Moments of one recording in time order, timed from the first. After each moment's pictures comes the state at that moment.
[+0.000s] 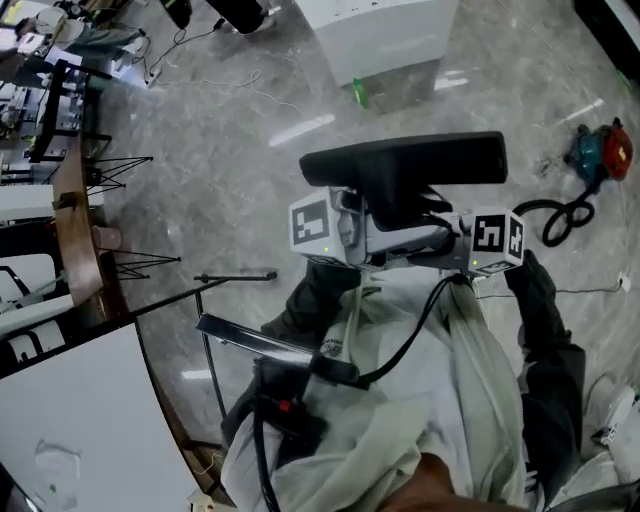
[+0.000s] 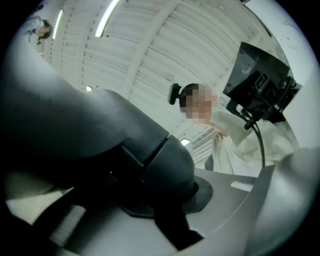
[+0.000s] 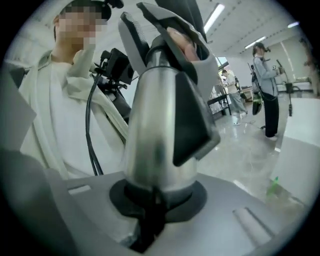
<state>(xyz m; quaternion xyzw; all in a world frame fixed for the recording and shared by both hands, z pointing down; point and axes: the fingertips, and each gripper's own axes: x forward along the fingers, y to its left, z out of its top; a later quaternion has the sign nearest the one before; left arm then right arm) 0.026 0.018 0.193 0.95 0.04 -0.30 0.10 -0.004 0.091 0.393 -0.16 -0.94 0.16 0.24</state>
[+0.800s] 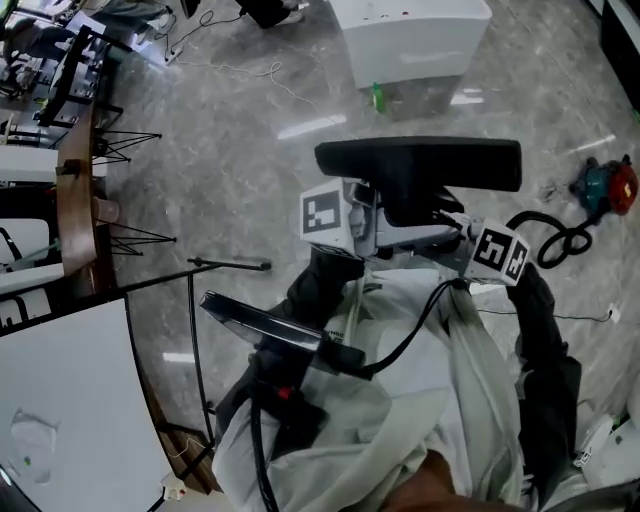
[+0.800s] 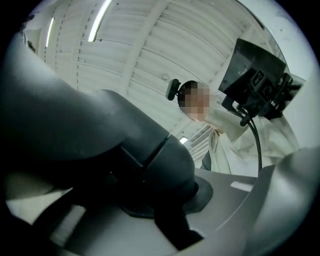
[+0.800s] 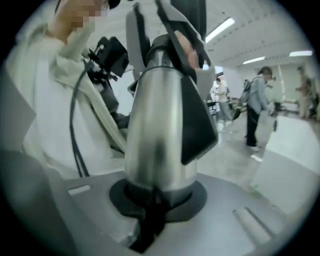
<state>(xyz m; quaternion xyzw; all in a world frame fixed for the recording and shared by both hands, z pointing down) 0.012 0.013 0.185 0.95 0.02 -0.31 0.07 -0.015 0.062 0.395 -0.08 -0.96 0.10 0.26</state>
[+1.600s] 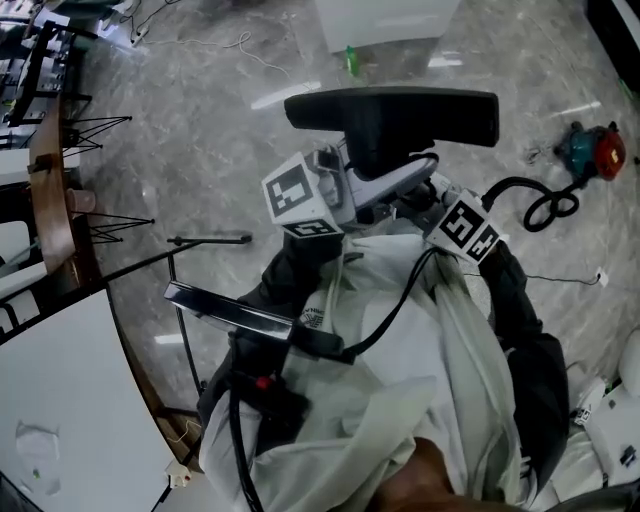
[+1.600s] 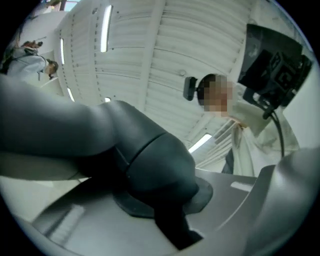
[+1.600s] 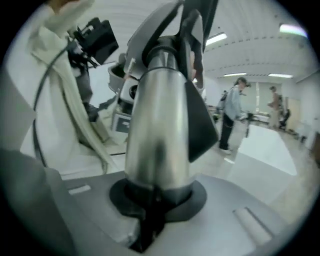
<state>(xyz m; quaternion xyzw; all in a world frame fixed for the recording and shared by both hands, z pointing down) 0.002 -0.016 0.205 0.95 -0.11 -0.28 0.12 -0.028 0.037 0.411 0.07 -0.96 0.07 0.27</state>
